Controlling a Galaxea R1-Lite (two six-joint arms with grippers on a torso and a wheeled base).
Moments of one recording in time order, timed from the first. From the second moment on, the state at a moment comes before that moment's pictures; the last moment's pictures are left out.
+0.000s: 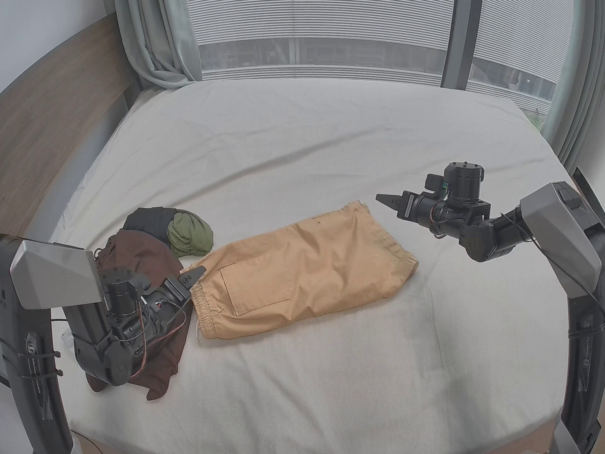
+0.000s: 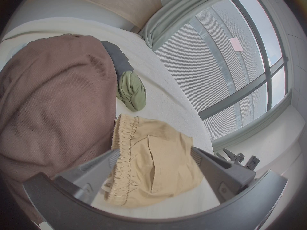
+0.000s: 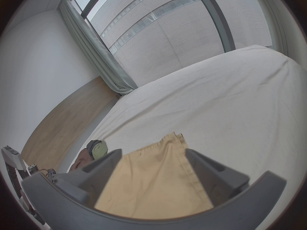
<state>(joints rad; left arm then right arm) -0.15 2.30 -0.48 -1.55 -0.15 -0.86 0.23 2.39 -1.53 -0.62 0.30 0.35</state>
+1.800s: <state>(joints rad) -0.22 2.22 -0.39 -1.55 -0.12 -0.60 0.23 2.45 -0.90 -1.20 0.32 0.57</state>
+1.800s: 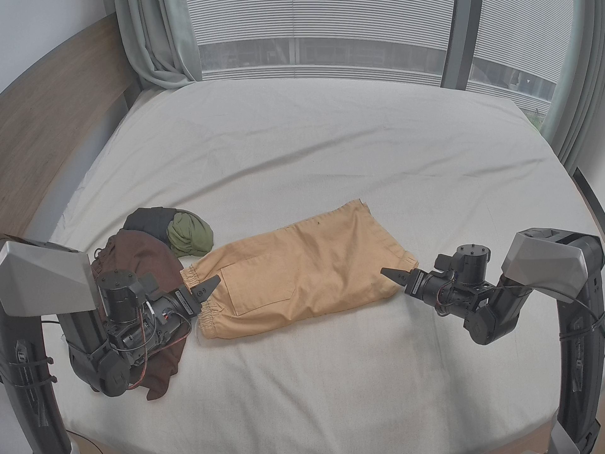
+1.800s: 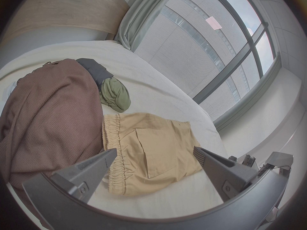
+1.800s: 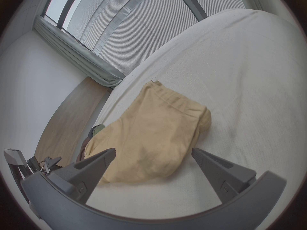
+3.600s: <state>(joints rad) -0.21 2.23 -0.39 -1.55 -0.13 -0.62 0.30 2.63 -1.05 -1.24 0.23 0.58</state>
